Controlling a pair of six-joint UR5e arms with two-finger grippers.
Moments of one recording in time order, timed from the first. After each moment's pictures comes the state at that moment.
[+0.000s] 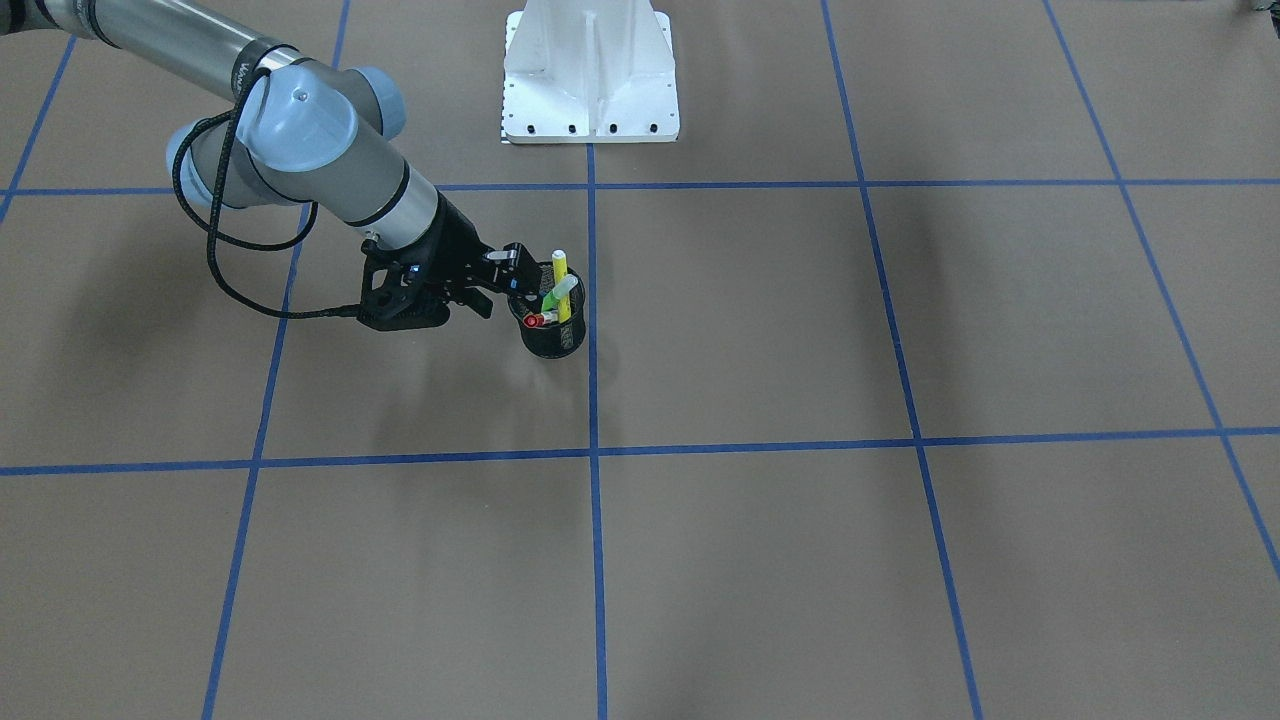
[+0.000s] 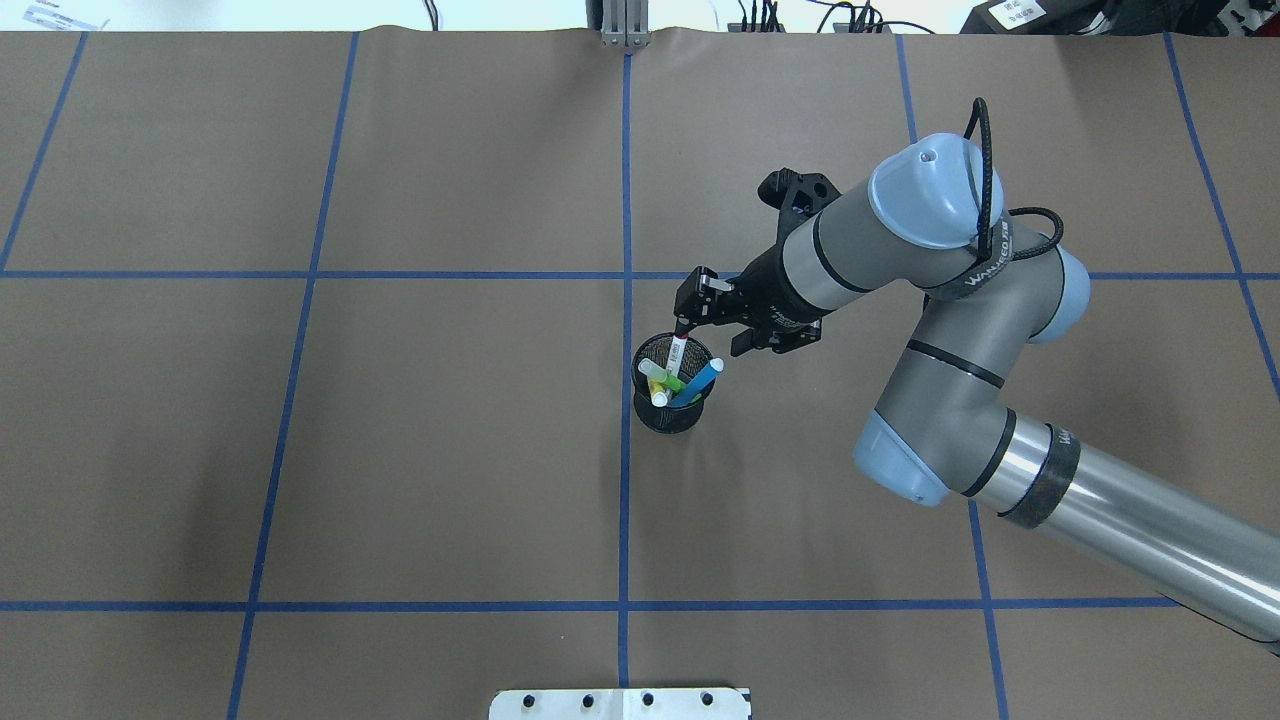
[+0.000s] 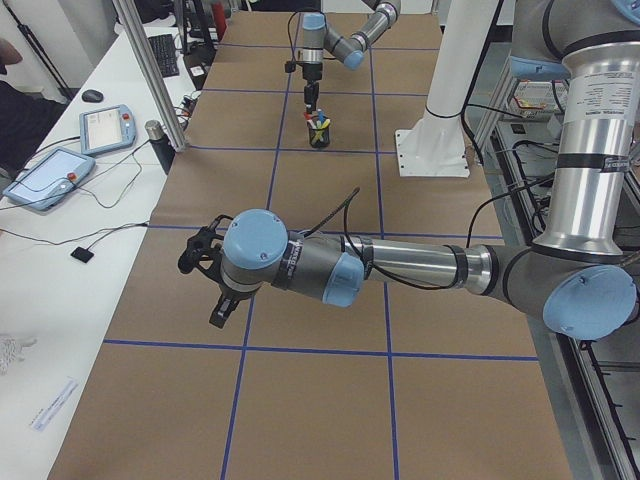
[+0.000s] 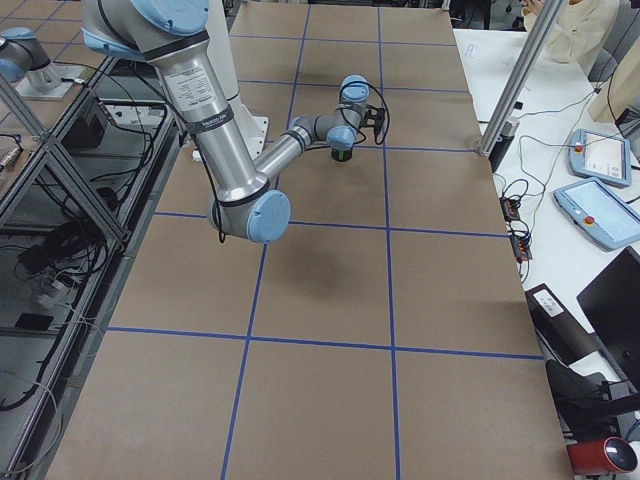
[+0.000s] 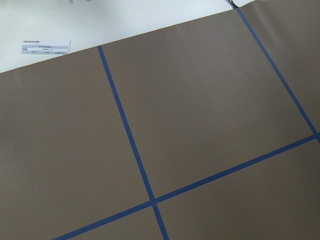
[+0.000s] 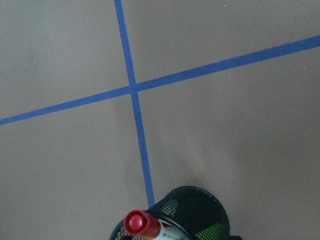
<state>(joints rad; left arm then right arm) -1.75 -1.63 -1.61 -1.83 -2.55 0.19 0.66 -1.04 1.64 -1.03 2.14 1.48</state>
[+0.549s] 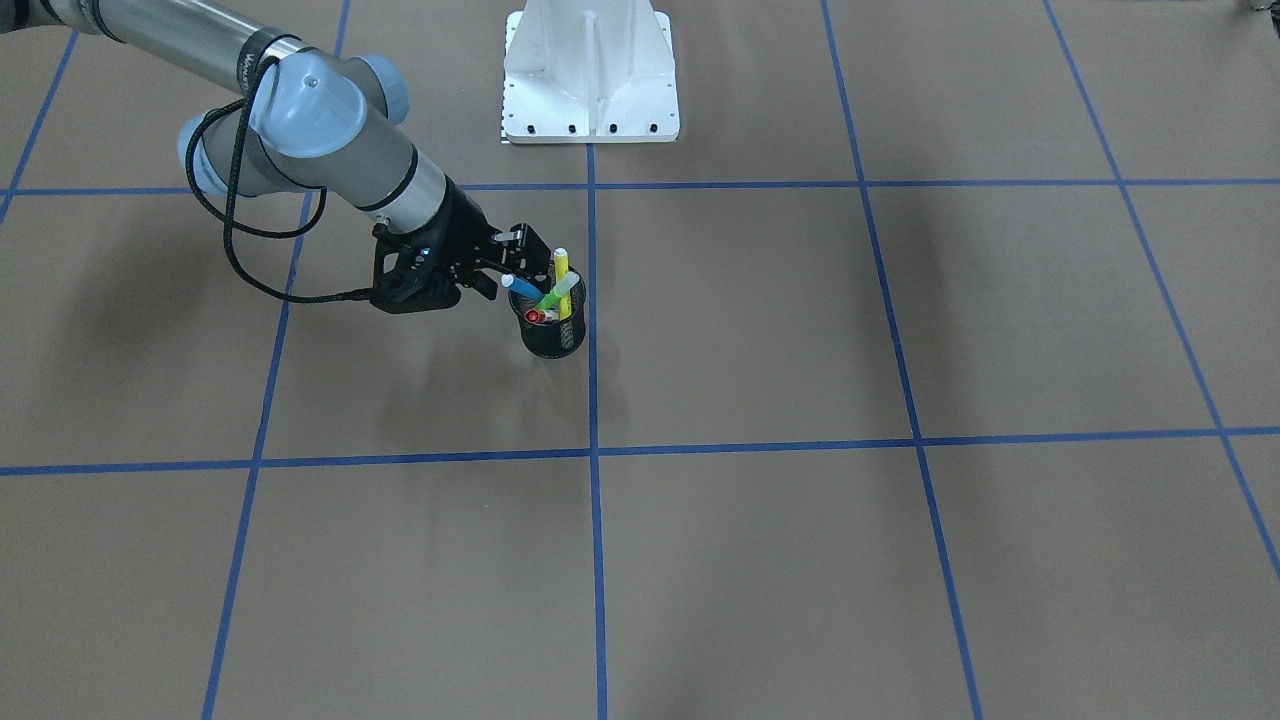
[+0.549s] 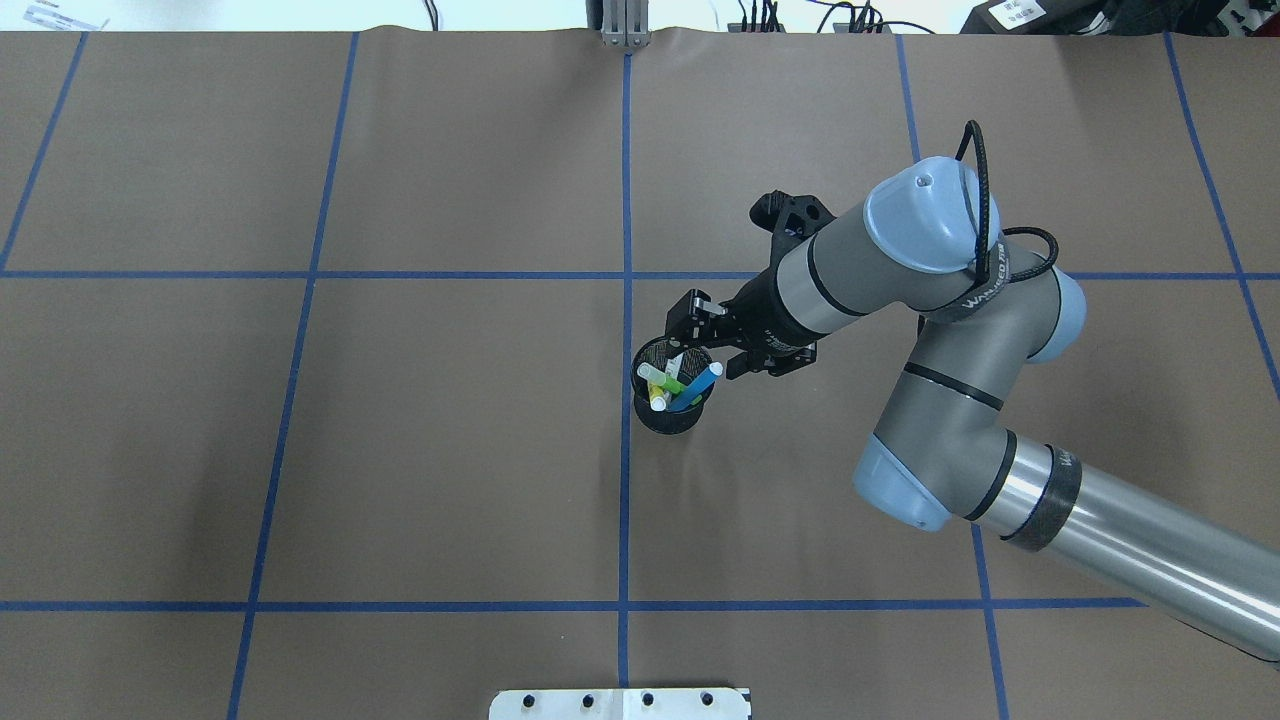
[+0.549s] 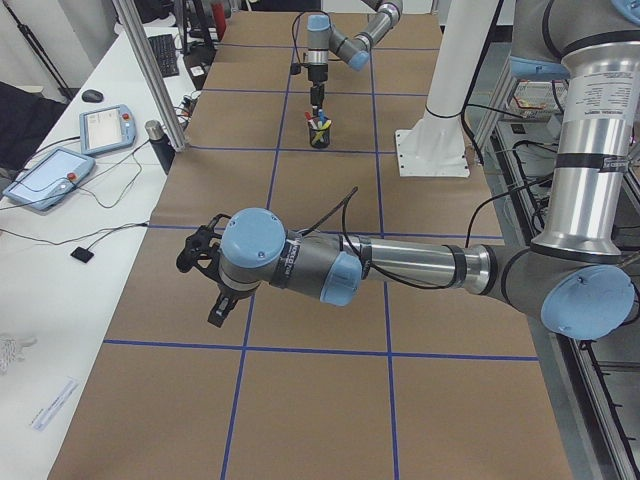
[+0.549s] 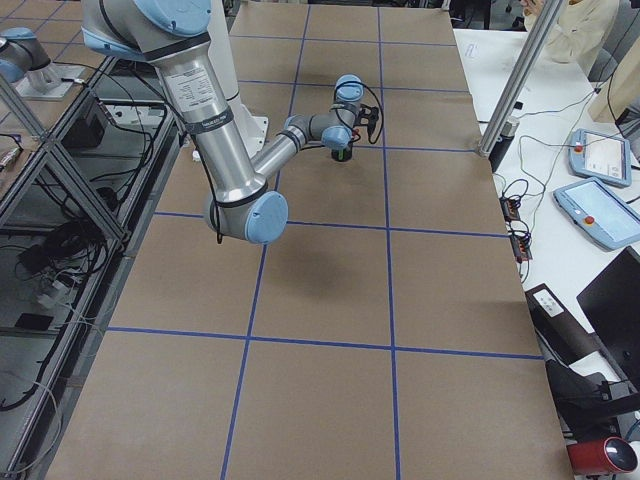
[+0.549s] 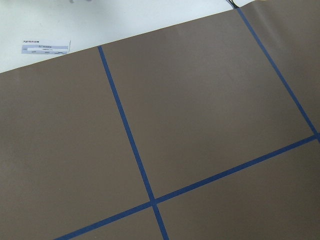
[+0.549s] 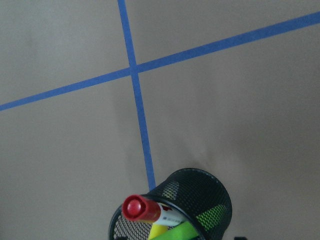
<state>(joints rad) -1.74 -1.64 -1.60 -1.83 -2.54 0.19 0.63 -1.06 1.67 -1.02 2.14 1.50</state>
